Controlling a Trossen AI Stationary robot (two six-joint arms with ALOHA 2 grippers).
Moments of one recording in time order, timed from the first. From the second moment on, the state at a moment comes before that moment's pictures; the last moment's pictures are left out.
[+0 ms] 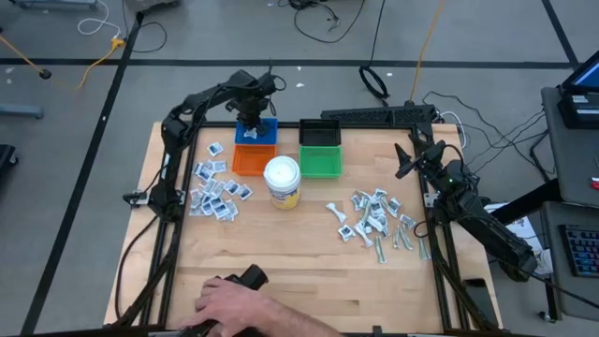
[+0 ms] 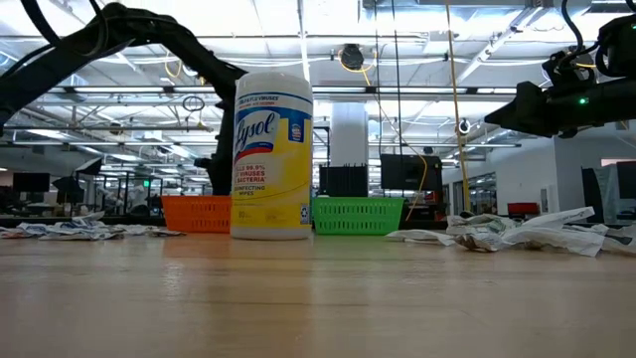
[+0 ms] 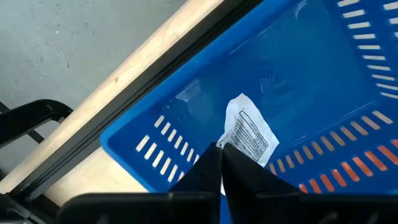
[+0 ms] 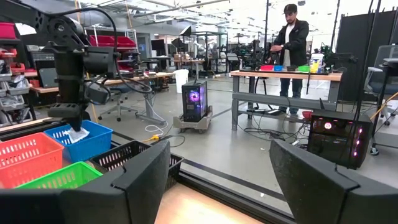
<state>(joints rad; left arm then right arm) 0.88 2.20 1.86 -1.31 -0.07 -0.03 -0.82 0.01 0.01 0.08 0.10 0.01</state>
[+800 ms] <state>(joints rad) 0.85 2.03 1.86 -1.41 0.02 -0.17 -0.82 0.01 0.01 0.08 0.10 0.01</state>
